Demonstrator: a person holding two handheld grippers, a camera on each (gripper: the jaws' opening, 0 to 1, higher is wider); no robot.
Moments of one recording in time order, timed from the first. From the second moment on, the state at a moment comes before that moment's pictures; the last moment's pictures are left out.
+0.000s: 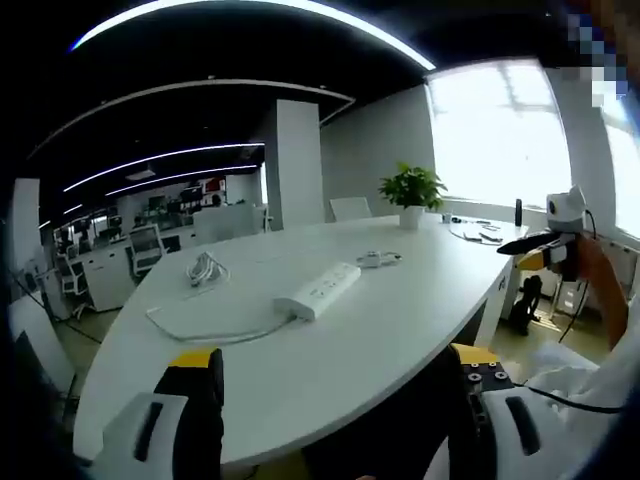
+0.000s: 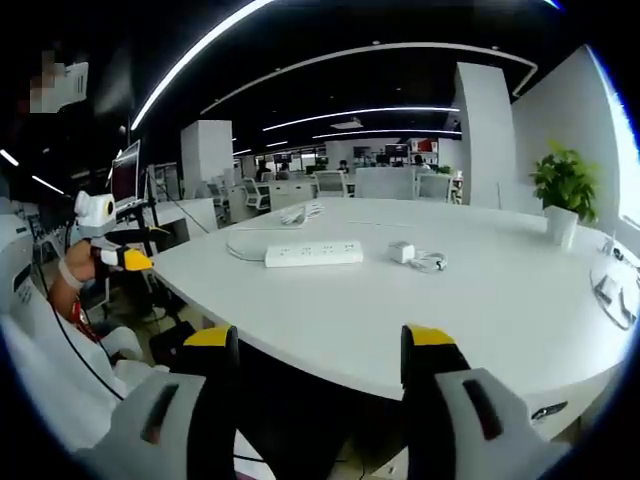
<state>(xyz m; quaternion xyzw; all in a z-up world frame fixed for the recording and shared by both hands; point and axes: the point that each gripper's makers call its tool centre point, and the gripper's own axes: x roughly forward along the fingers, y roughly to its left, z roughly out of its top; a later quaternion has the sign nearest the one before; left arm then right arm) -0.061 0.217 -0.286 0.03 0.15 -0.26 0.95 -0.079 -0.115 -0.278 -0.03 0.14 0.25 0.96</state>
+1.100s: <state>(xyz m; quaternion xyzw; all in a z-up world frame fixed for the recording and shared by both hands) -0.062 0.219 -0.288 0.04 0.15 -0.25 0.95 -0.080 -0.104 -0.281 -0.03 0.14 0.26 0.96</state>
